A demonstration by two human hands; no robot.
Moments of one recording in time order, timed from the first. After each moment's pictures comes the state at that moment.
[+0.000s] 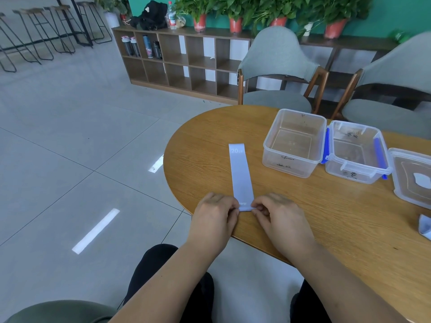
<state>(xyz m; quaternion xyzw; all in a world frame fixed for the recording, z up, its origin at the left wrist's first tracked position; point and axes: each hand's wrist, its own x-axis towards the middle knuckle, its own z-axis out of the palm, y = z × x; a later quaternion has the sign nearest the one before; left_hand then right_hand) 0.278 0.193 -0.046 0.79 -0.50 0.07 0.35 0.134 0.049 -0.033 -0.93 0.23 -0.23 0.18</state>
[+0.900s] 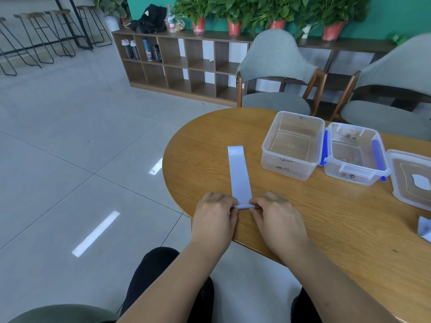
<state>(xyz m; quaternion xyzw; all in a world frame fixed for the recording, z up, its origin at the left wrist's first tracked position) 0.277 0.179 -0.048 0.82 -0.46 0.08 0.33 0.150 0.055 -0.029 -0.93 0.29 -0.20 0.11</state>
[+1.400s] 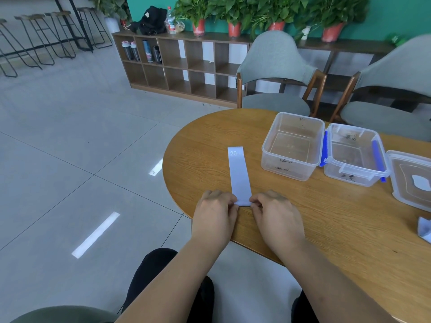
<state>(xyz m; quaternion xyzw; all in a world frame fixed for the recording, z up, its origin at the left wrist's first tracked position) 0.279 0.174 -0.042 0.82 -0.44 0.07 0.36 0.157 0.056 -0.025 -0.91 0.33 -0.20 0.14</state>
